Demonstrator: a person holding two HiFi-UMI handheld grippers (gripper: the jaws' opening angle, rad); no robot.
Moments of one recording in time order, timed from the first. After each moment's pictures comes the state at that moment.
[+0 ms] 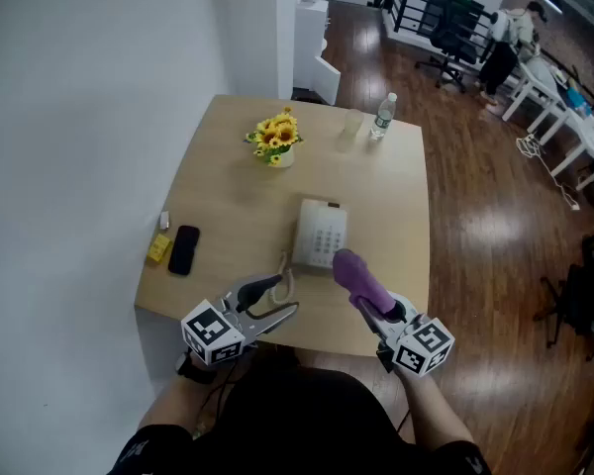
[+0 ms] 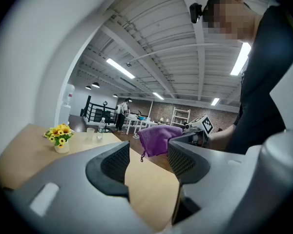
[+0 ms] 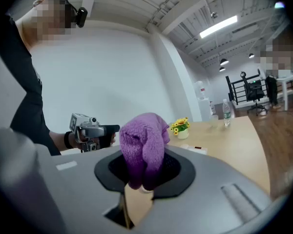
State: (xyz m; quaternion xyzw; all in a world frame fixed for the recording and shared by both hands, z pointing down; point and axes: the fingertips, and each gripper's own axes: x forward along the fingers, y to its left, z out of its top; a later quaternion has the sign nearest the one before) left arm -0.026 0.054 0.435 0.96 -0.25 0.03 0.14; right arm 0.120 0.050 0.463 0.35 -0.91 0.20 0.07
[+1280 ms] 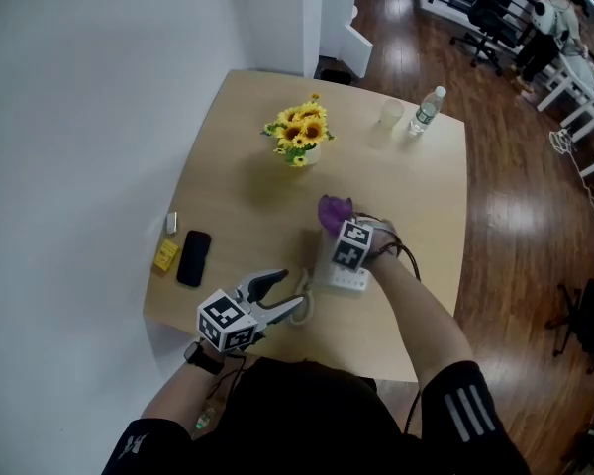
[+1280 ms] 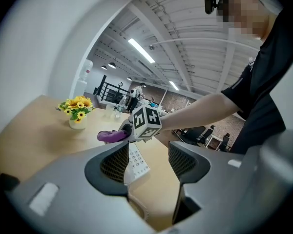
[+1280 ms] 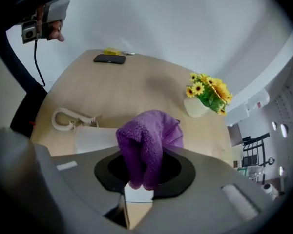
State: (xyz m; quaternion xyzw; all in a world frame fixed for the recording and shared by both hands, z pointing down) left arm -0.074 -0.074 0.539 0.92 -0.28 0.09 0.25; right arm -0.004 -0.219 0.696 0.12 -0.78 -0.06 0.61
